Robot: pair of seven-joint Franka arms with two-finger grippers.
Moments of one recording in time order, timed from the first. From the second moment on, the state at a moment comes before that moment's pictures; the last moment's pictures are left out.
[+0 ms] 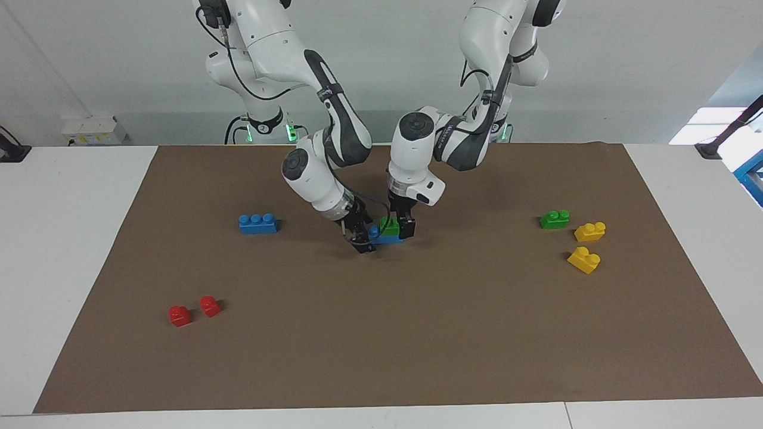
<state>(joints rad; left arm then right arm) -0.54 0.29 -0.17 -1.93 0.02 2.29 -2.42 0.47 0.34 0.05 -2.07 0.74 2.54 1.43</state>
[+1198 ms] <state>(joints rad) -0.54 0.29 -0.17 -1.94 0.02 2.33 -2.43 0.47 0.36 0.04 -2.06 0.78 2.55 1.36</state>
